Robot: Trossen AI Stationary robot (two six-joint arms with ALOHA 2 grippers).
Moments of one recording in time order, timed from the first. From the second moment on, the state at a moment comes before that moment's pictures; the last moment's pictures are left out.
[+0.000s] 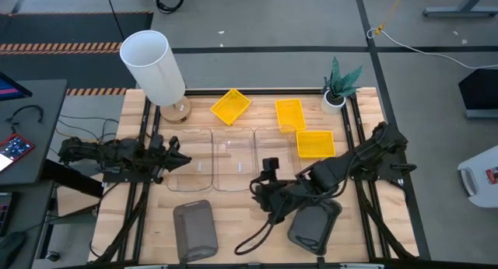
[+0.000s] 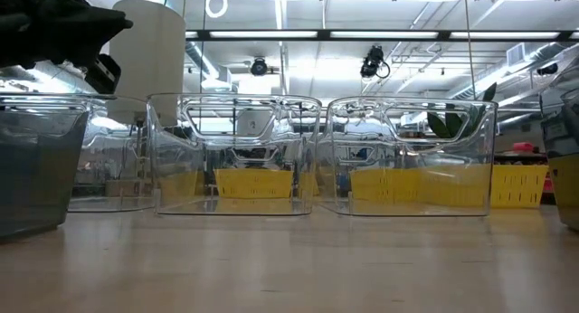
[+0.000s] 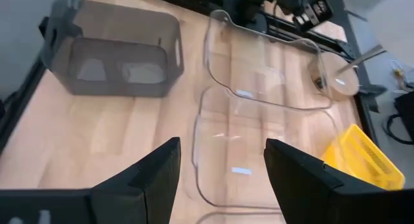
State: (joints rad) left arm -0.17 0.01 0.01 0.19 -0.07 -0.44; right arm 0.51 1.79 1.77 -0.83 0.52 0.09
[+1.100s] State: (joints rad) left arm -0.17 0.01 0.01 0.29 -0.06 -0.36; right arm 0.34 1.52 1.19 -0.59 0.25 0.25
